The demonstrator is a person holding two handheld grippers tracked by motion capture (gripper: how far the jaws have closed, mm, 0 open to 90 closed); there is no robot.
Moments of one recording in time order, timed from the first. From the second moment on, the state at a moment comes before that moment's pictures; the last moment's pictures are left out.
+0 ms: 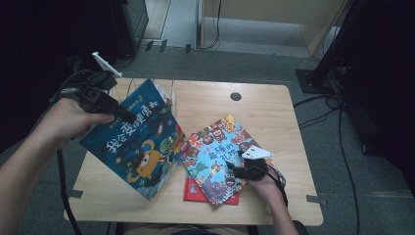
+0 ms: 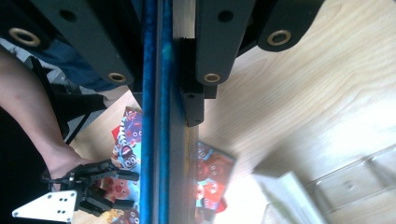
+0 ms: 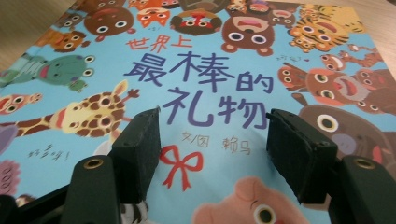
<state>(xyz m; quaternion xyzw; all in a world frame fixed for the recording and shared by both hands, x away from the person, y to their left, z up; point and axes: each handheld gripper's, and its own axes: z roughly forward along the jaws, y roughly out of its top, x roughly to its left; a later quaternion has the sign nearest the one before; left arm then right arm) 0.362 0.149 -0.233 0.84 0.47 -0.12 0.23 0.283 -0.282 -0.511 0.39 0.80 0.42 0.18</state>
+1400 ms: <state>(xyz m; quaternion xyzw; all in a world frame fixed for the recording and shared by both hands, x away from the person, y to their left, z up) 0.352 0.312 -0.251 0.72 0.64 -0.09 0.24 0.295 -0.275 -0.511 0.39 0.80 0.41 0.18</state>
